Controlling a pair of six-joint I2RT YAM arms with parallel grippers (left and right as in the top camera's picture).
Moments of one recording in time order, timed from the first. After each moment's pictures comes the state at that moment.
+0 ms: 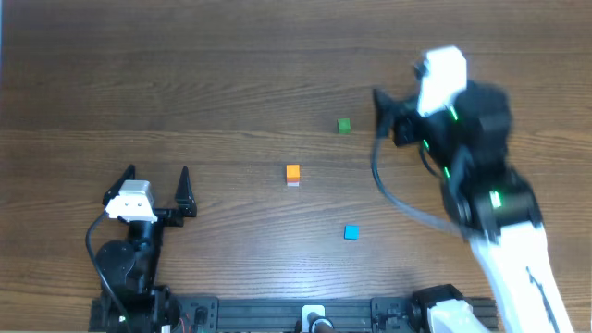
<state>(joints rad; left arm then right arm) 0.07 0.01 0.01 -0.06 0.12 -0.07 0.22 1.12 1.17 -0.58 -0.05 0.00</state>
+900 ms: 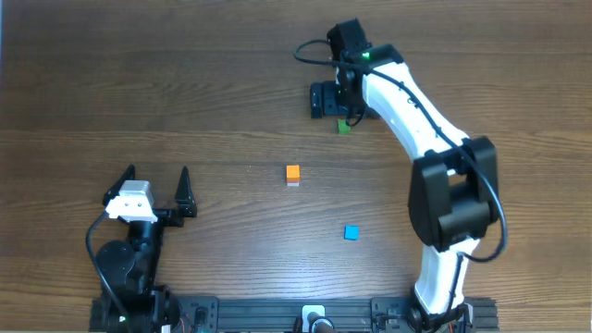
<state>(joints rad) 0.07 0.01 0.01 -0.06 0.12 -0.07 0.34 2.06 1.65 -0.94 -0.05 0.32</state>
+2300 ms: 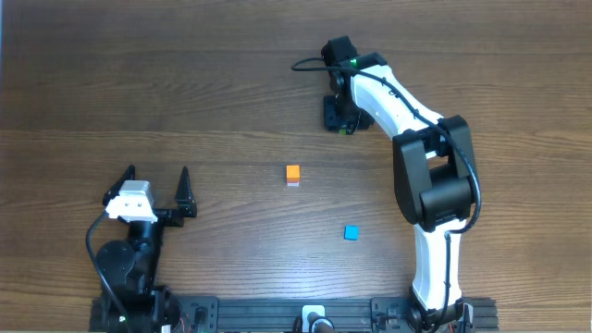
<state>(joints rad) 0.07 0.01 0.01 -0.06 0.12 -0.07 0.34 2.20 1.65 -0.94 0.04 0.30</state>
